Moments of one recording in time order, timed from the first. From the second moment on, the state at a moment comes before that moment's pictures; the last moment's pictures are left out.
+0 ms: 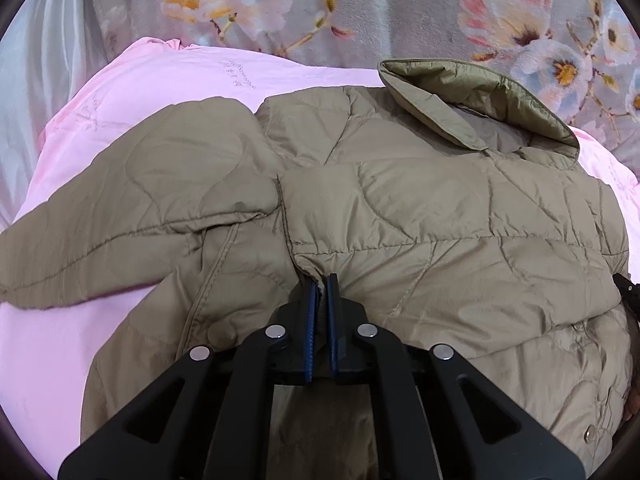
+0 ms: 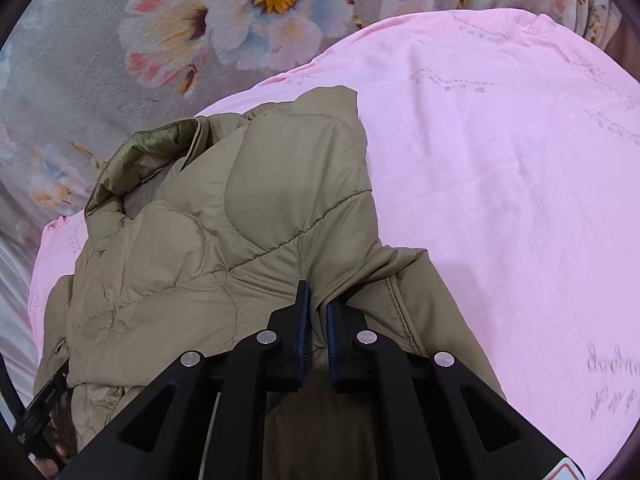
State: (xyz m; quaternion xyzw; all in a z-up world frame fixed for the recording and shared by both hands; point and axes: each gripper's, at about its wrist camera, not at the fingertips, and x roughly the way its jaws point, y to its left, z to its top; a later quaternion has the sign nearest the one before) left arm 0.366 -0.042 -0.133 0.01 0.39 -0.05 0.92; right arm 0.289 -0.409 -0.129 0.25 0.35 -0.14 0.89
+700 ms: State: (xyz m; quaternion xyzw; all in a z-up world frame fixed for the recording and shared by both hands) left arm 0.247 0.009 -0.067 -0.03 0.34 -0.04 0.94; right arm 0.157 -0.337 -0.058 0.19 0.31 -0.15 0.92
